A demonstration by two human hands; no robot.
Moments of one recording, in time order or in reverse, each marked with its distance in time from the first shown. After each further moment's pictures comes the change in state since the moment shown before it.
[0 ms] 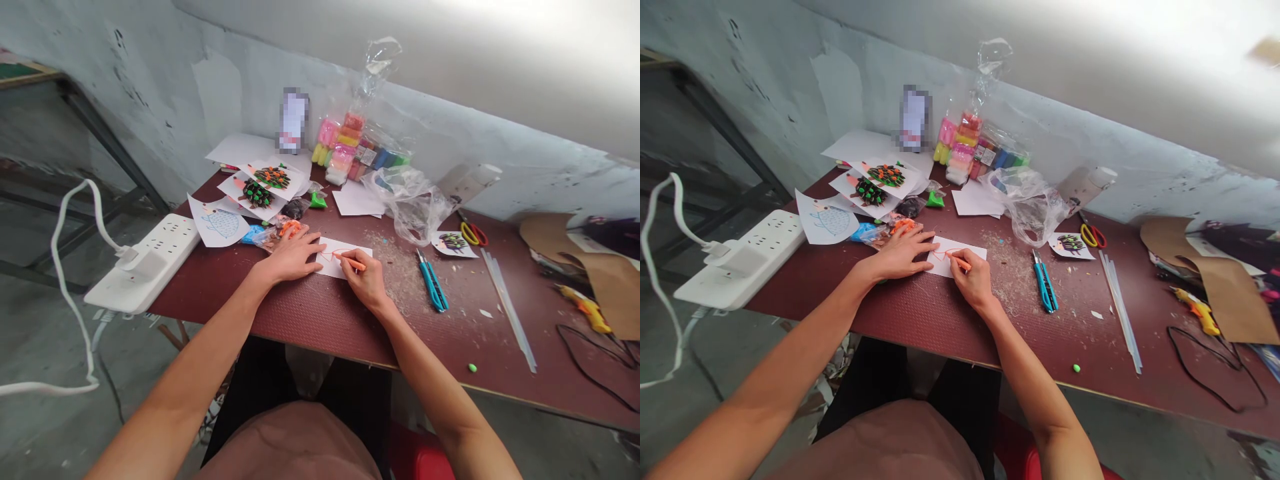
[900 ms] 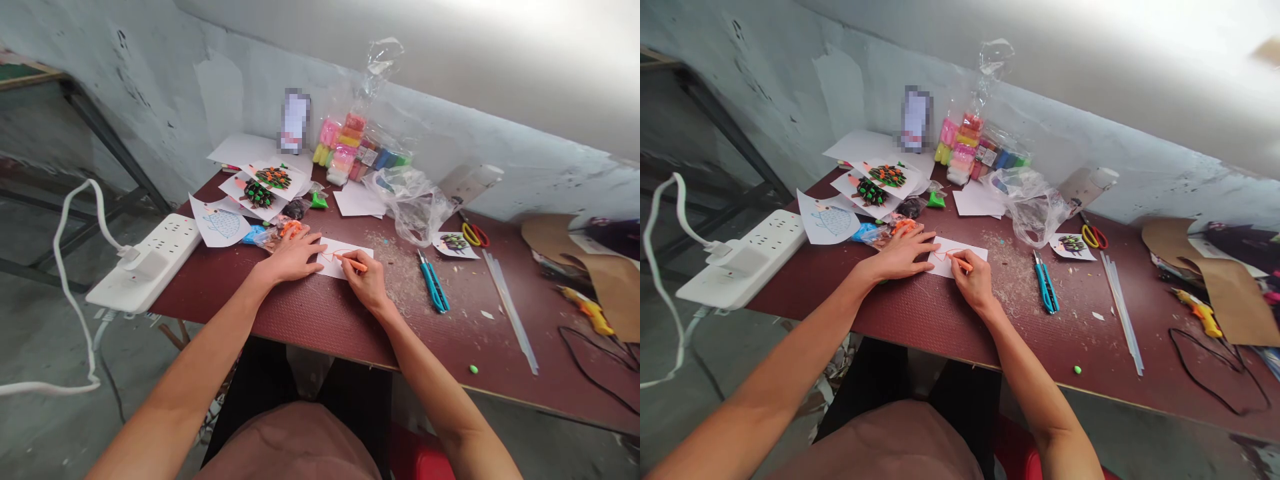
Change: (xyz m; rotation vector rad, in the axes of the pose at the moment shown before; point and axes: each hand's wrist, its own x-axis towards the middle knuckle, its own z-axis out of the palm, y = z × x) left_hand 0.000 0.002 -0.001 0.008 -0.001 -0.014; right_hand -0.001 -0.004 0.000 0.007 0.001 0.032
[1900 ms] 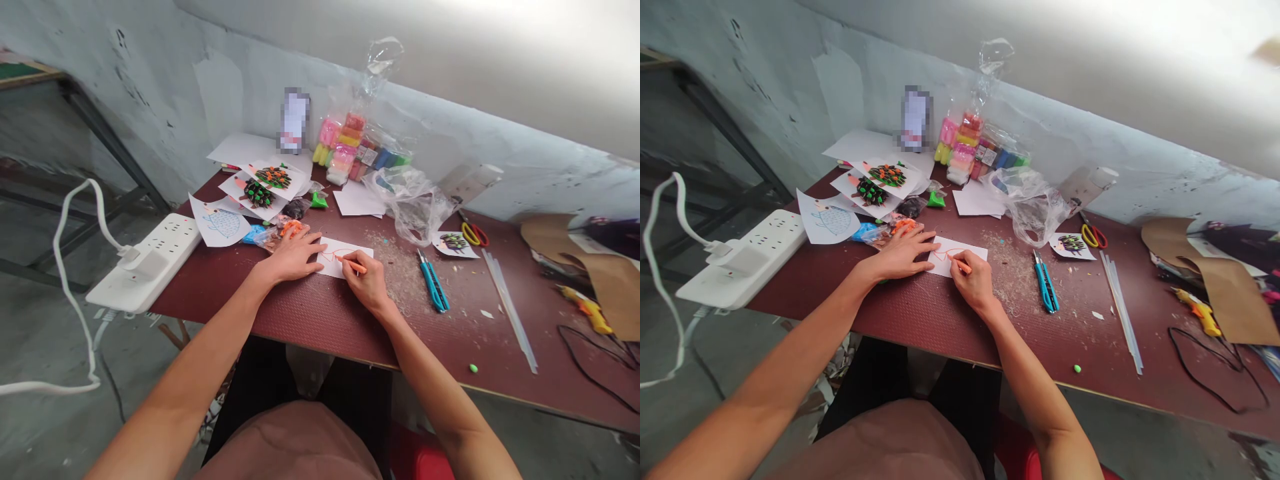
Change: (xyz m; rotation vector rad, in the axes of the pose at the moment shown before) left_hand -0.001 0.003 -0.003 0.019 -0.015 -0.003; right_hand -0.002 -0.001 -0.002 -0.063 -0.003 -0.062
